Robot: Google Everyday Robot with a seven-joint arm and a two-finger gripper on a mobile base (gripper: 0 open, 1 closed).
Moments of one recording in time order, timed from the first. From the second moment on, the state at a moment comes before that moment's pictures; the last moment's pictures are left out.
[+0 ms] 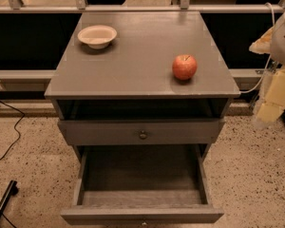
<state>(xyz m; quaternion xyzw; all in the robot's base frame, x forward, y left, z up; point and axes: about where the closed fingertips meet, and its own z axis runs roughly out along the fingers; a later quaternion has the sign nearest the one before) 0.438 -0.217 0.977 -0.60 0.78 -0.04 0.16</state>
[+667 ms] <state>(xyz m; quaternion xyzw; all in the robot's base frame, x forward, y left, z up) 0.445 -0.200 0.947 -0.61 0.77 -0.01 0.16</state>
